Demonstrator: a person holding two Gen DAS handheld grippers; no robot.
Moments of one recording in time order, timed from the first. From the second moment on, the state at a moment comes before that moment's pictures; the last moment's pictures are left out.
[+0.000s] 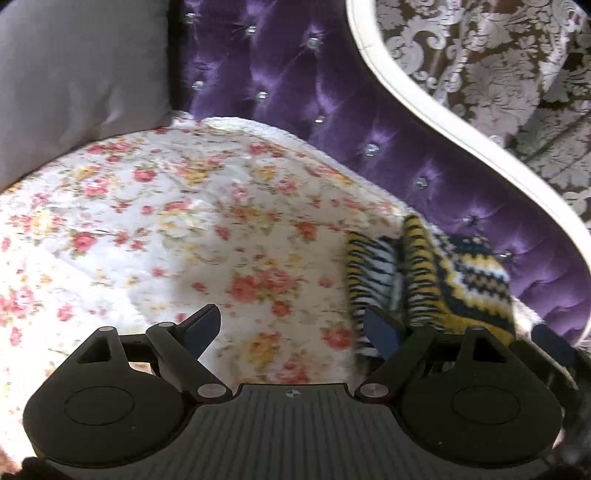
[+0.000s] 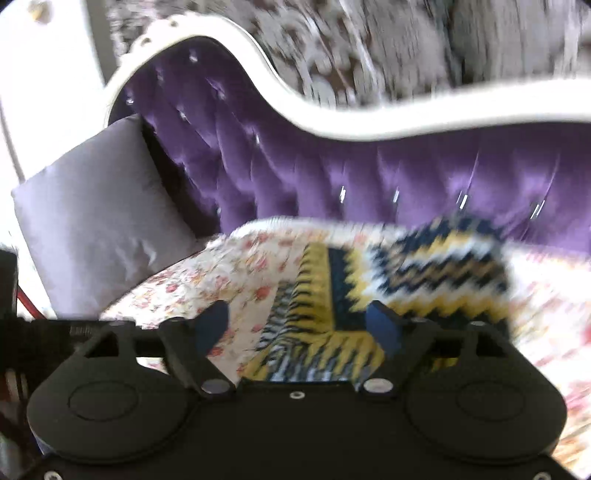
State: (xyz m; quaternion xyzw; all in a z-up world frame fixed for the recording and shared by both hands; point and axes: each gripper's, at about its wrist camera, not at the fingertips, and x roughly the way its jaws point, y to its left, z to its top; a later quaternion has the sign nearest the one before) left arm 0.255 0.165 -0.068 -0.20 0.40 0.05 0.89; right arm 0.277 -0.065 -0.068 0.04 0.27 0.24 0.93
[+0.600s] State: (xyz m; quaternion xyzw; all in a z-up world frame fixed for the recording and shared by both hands) left arm 0.265 0.142 -0.075 -0.18 0.41 0.03 0.89; right arm 0.209 0.007 -0.124 -0.22 0.25 0.20 0.92
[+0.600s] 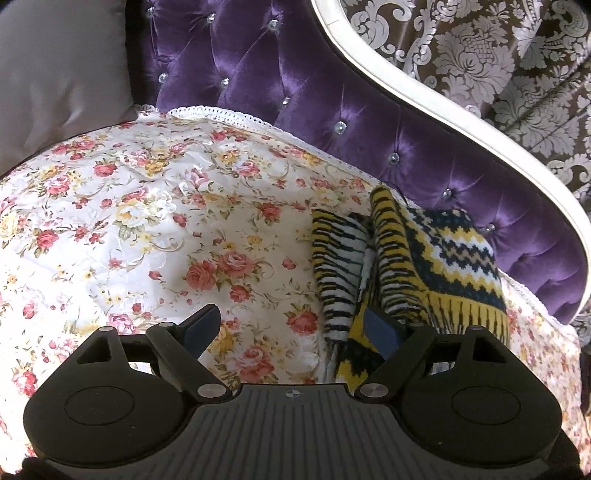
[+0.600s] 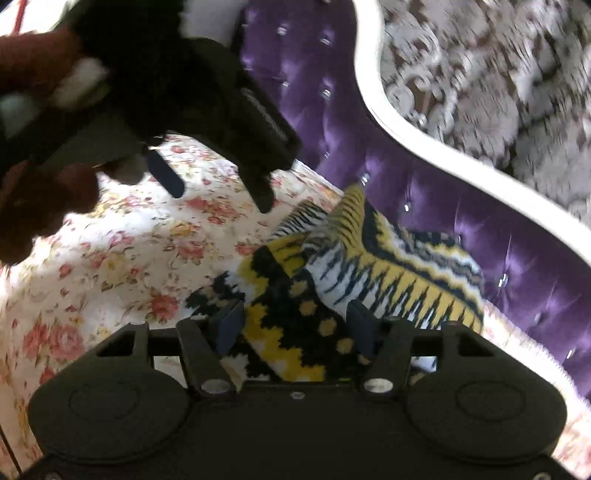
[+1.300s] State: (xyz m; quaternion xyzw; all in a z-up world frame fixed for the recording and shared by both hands) left arm 0.264 0.117 -0.085 -0.16 0.42 0.01 0.89; right arm 0.190 0.014 -0.139 -0.26 0.22 0.23 0.91
